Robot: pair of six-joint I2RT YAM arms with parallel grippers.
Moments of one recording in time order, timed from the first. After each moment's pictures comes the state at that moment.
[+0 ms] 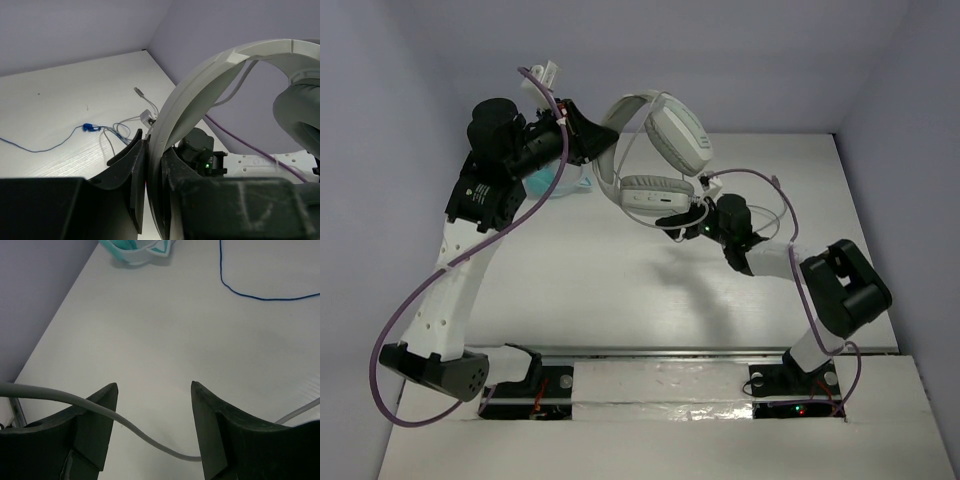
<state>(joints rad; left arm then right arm) -0.34 1.27 1.65 -0.42 0.50 -0.49 0.50 1.62 0.75 0.66 -0.33 0.50</state>
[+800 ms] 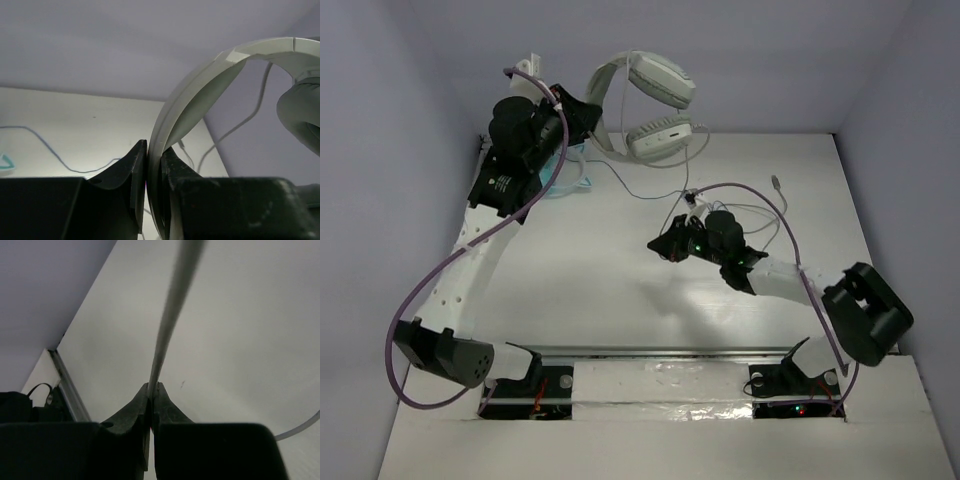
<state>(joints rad) -0.34 1.34 1.61 -0.27 0.14 -0.60 0.66 1.52 0.70 0.57 -0.32 0.59</state>
